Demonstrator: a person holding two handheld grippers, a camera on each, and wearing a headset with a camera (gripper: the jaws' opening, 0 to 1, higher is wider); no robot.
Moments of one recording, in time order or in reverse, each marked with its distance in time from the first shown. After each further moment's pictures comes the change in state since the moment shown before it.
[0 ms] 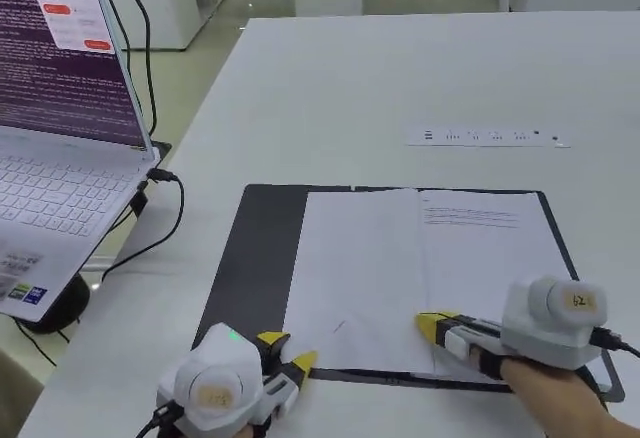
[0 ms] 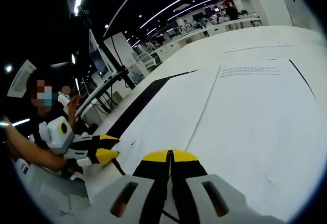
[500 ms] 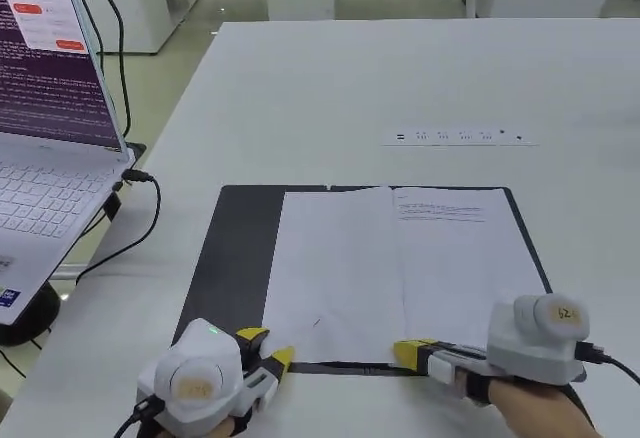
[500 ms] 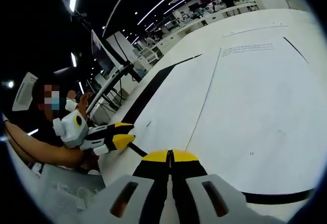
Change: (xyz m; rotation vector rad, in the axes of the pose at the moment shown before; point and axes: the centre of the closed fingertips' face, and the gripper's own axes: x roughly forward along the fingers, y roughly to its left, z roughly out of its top) left arm 0.000 0.001 0.000 -0.009 -0.003 0.001; right arm -0.023 0.023 -0.035 0.121 0.073 0.059
